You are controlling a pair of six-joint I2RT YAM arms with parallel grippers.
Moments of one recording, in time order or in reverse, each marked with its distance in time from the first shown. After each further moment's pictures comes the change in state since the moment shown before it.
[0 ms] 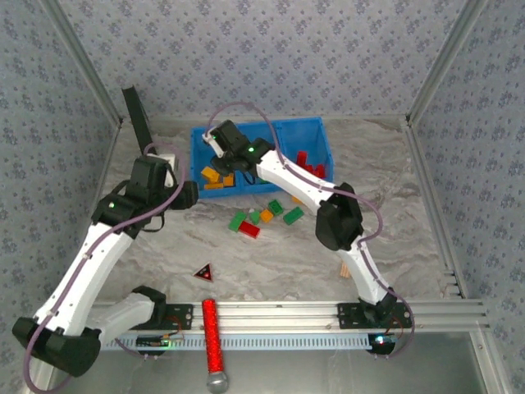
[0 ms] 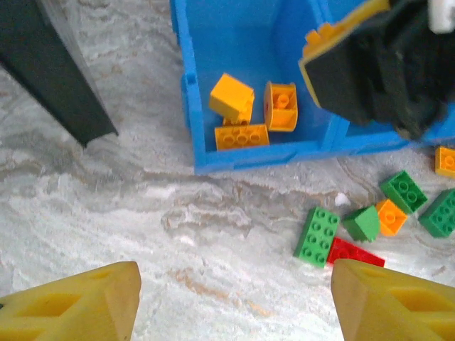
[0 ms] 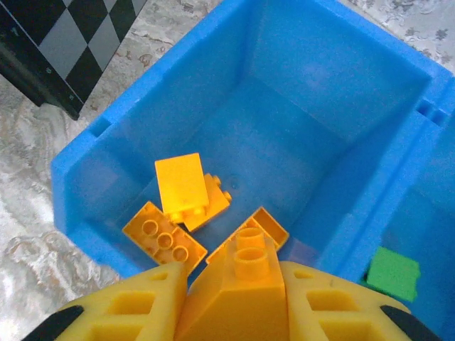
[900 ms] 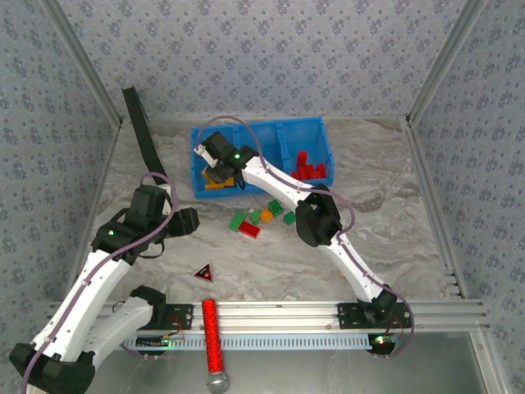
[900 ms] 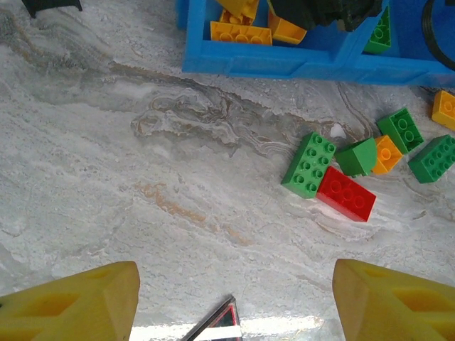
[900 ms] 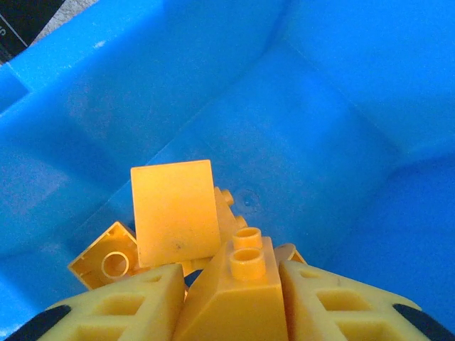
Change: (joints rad) left arm 0.000 -0.175 -0.249 -0.014 0.113 -0.159; right arm 0.008 0.236 0.195 -0.036 0.023 -0.101
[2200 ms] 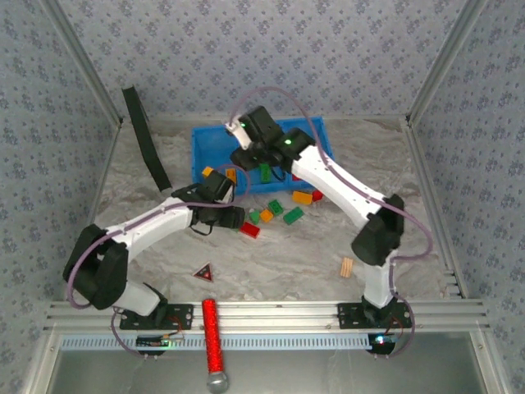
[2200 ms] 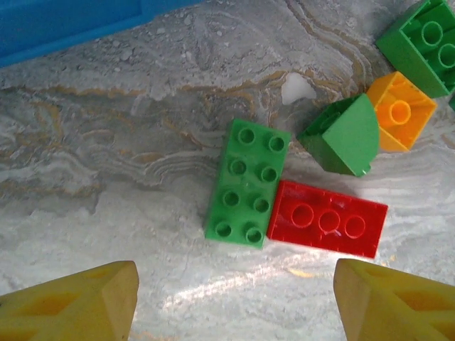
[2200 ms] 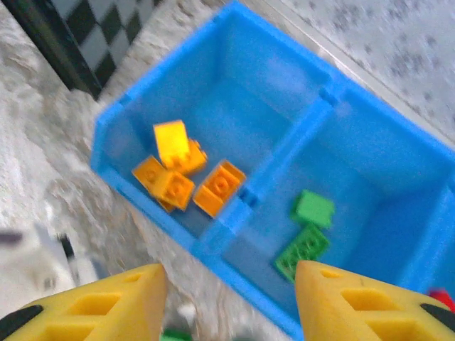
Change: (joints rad) left arm -0.246 0.670 0.094 0.334 0.008 0.080; right arm -0.059 -0.644 -0.468 -0.079 -0.044 0.070
